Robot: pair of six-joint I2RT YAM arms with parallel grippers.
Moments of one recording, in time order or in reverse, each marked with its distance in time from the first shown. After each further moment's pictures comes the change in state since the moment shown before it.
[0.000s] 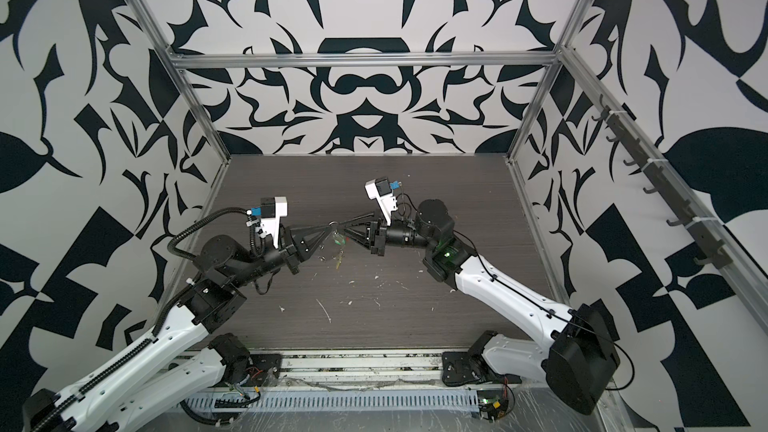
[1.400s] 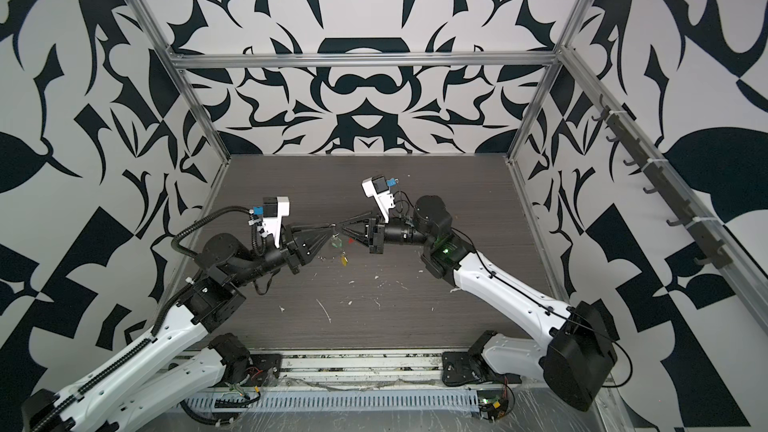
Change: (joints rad) left arm 0.000 -0.005 0.017 -0.077 0.001 0.007; right arm 0.006 0.013 0.070 -0.121 -0.035 -0.027
